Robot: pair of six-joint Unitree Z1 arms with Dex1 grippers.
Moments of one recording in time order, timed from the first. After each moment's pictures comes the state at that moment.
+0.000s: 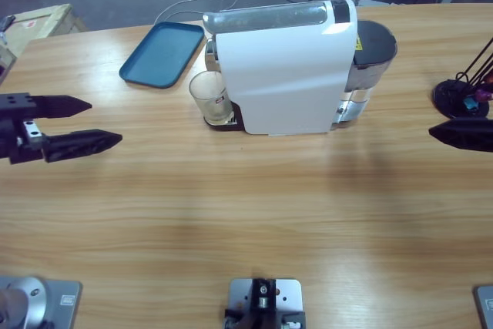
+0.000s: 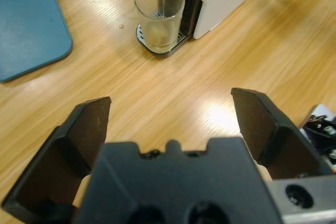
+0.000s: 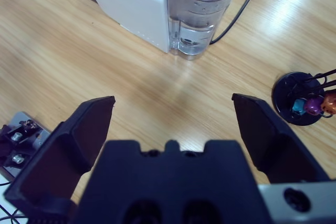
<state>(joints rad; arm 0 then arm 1) -0.58 1.11 -0.70 0.28 -0.25 0.11 0.82 1.15 -0.90 0.56 -0.15 0.19</state>
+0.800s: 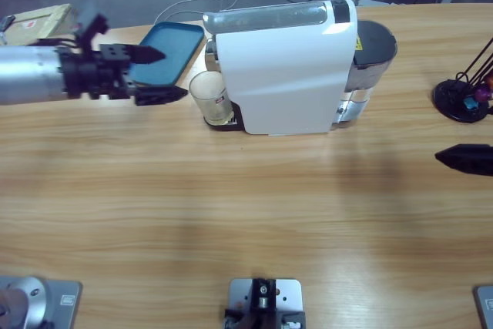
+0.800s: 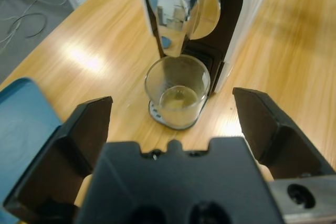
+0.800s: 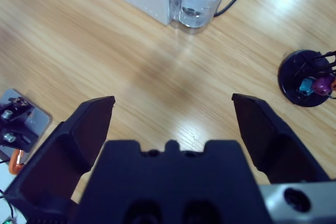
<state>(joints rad) -0.44 1.64 -0.70 -0.33 -0.58 0.45 0.82 1.17 -0.90 0.65 -0.13 0.19</state>
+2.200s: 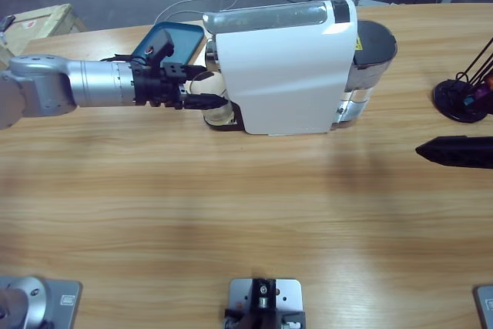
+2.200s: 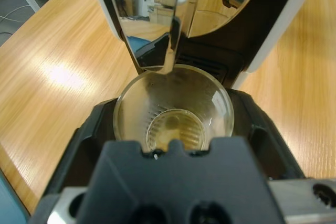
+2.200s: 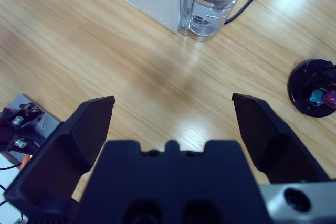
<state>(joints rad) -0.50 1.93 -0.73 -0.60 -0.65 0.45 0.82 1.22 -0.94 0.63 -0.10 0.19</state>
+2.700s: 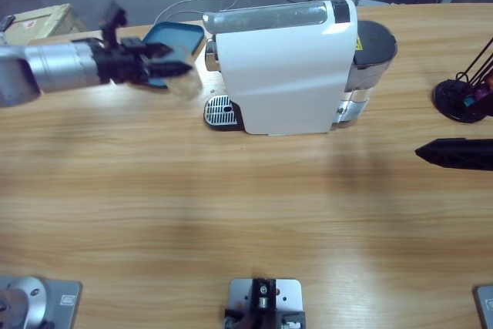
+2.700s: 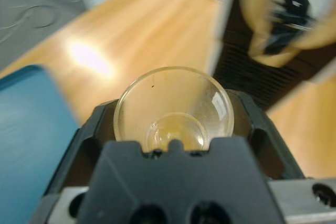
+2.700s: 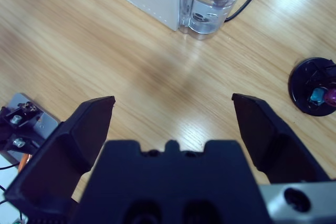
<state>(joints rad) -0.34 1.85 -0.72 -0.62 -0.56 0.29 0.82 1.22 -0.93 0.62 -0.10 0.19</state>
